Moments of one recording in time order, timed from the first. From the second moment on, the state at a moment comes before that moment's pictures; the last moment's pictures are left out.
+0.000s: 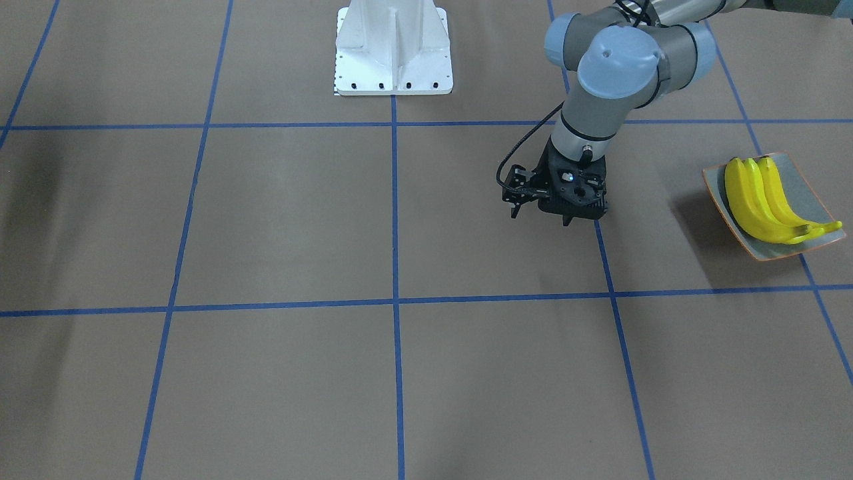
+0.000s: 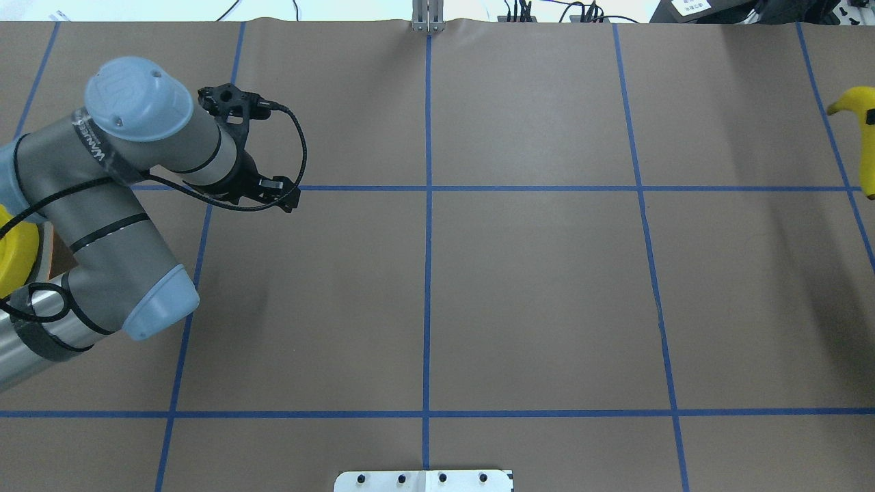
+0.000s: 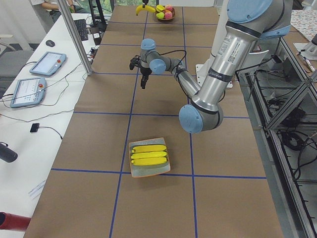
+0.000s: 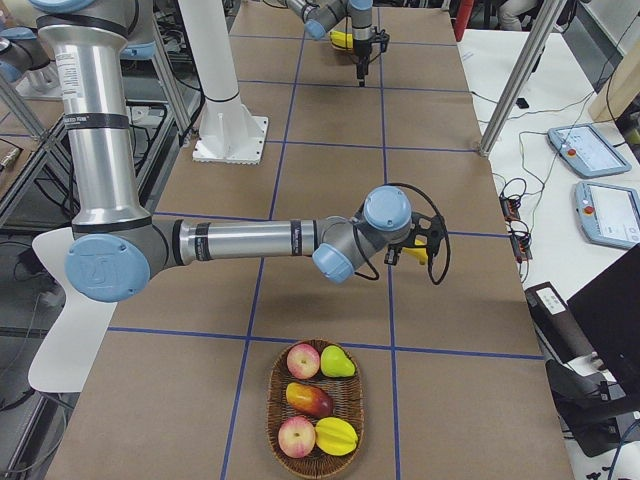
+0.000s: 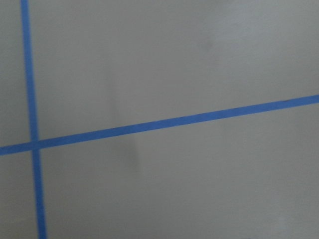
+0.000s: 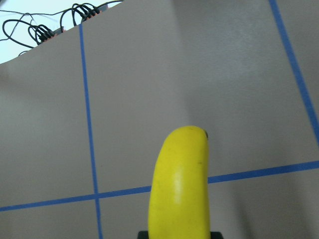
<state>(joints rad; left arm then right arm) -0.74 -2.08 -1.79 -1.66 -2.00 -0.88 1.41 -1.46 1.57 -0.86 2.57 0.99</state>
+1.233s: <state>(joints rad) -0.67 -2.16 -1.72 -2.07 -2.09 -1.08 0.94 -1.27 1.70 -0.69 2.23 1.55</state>
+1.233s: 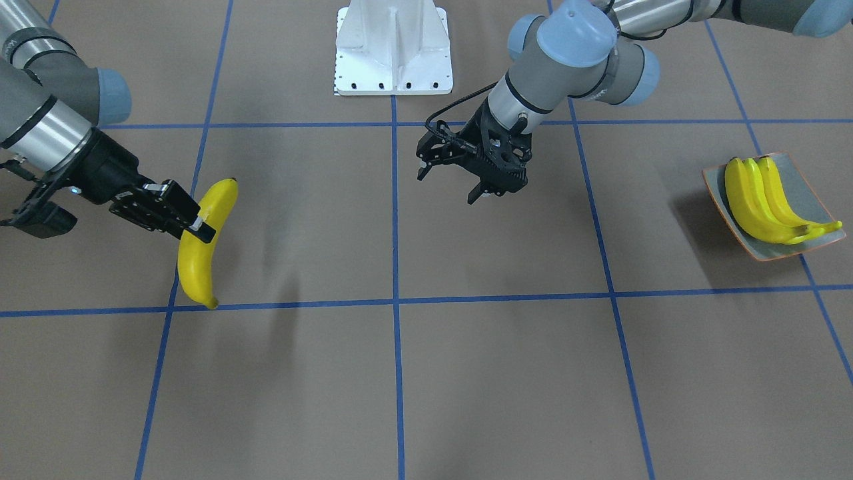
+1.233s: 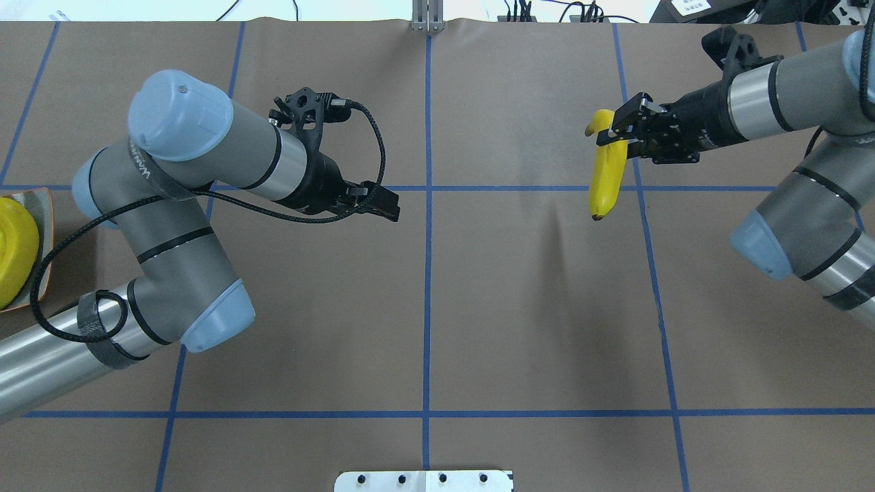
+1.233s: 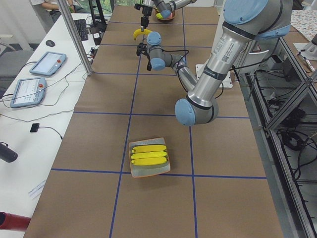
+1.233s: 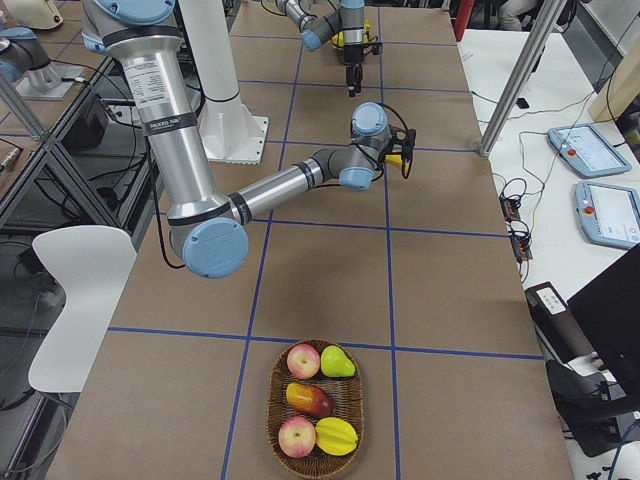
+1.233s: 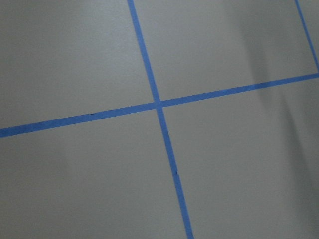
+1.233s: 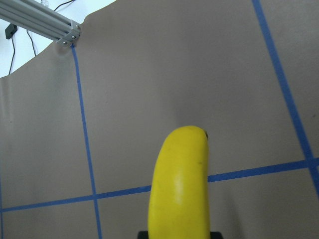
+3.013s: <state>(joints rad) -0.59 -2.26 -1.72 -2.28 -2.18 -1.22 0.71 -1.16 1.72 -0.45 2.08 1.66</state>
